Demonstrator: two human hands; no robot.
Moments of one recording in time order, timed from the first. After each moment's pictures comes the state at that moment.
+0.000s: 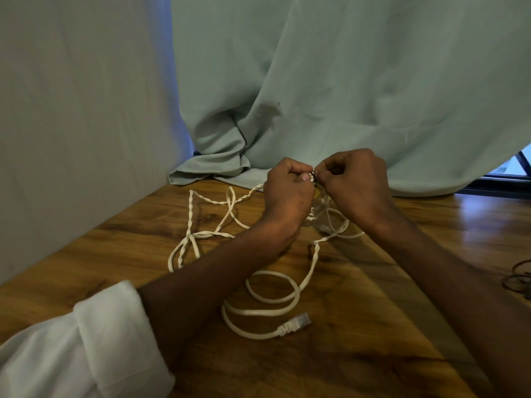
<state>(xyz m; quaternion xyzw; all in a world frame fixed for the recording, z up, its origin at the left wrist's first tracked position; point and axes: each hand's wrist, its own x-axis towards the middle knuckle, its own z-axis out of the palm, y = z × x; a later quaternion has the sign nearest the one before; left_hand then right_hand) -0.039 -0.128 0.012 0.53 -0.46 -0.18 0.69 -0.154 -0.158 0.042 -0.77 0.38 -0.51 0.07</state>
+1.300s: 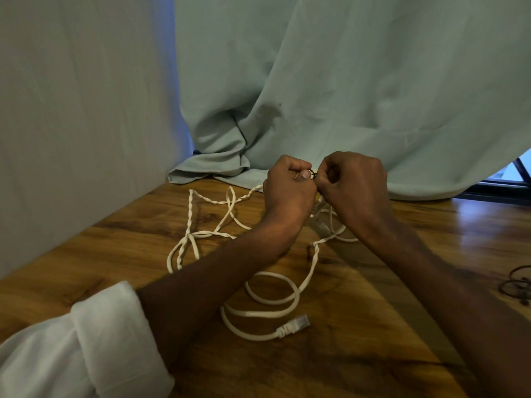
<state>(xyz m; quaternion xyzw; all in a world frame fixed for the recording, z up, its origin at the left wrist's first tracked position) -0.041 -0.128 0.016 0.54 -0.44 -0.17 0.70 -0.153 -0.159 0.036 -0.80 0.35 -0.48 -0.06</state>
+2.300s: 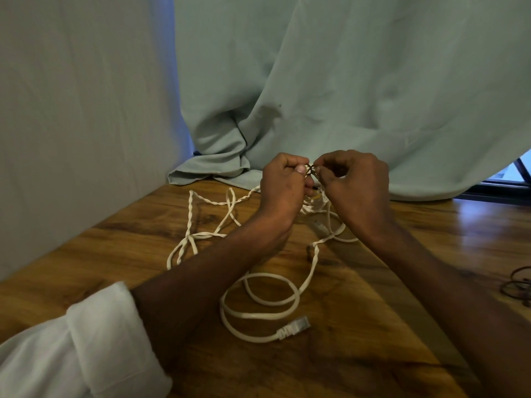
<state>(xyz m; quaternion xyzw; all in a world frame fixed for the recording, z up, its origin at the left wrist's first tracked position) -0.029 -0.129 0.019 0.47 -0.45 -0.25 0.72 -0.150 -0.157 0.036 -0.76 0.33 -0.56 0.03</state>
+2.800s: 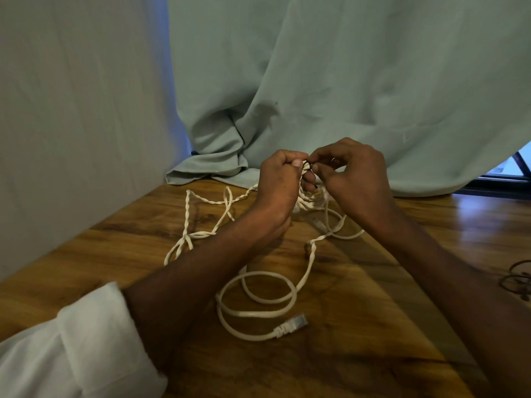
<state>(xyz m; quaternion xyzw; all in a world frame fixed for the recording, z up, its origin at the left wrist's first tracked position) -0.025 -0.135 0.023 0.43 -0.43 -0.31 0.73 -0.154 -0.167 0.043 -0.79 0.30 -0.53 0.03</state>
